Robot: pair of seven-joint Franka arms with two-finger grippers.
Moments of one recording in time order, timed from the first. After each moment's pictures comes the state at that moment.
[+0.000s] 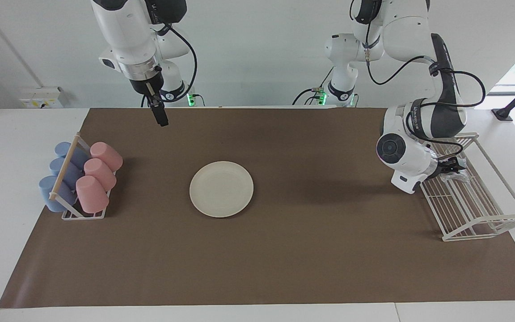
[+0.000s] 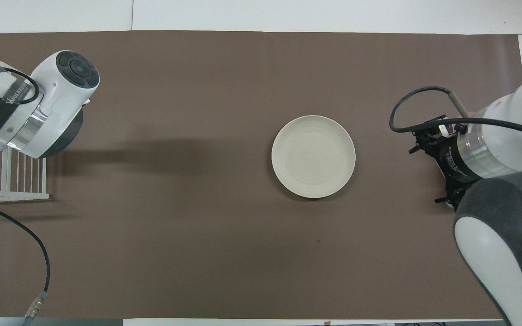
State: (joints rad) left arm -0.14 0.37 -0.04 -1.69 0.89 1.66 -0.26; right arm 0.30 -0.07 -0.06 -1.69 0.02 1.52 1.49
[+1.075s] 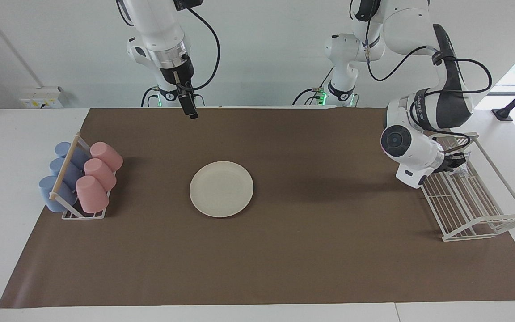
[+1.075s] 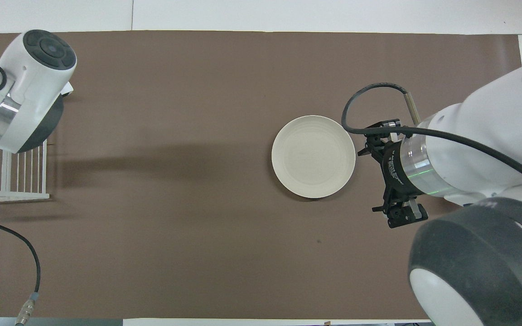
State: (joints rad) left arm -0.14 0.32 -0.04 -1.58 0.79 1.55 -0.21; right arm 0.33 -0.05 0.04 -1.61 0.13 1.53 1.77
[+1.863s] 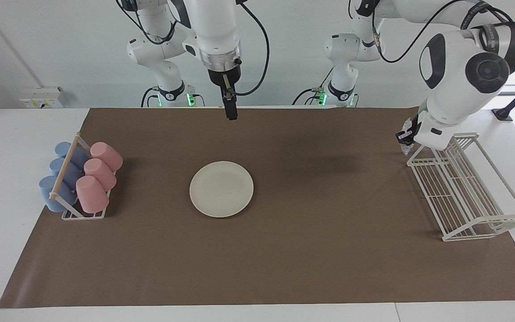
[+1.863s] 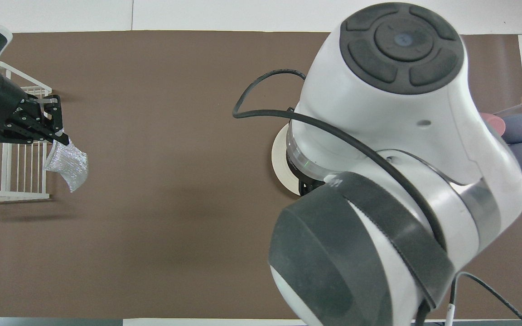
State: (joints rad) left arm -0.05 0.23 -0.01 -1.32 -0.30 1.30 -0.46; right arm 0.51 0.25 0.04 -1.20 0.11 1.36 2.04
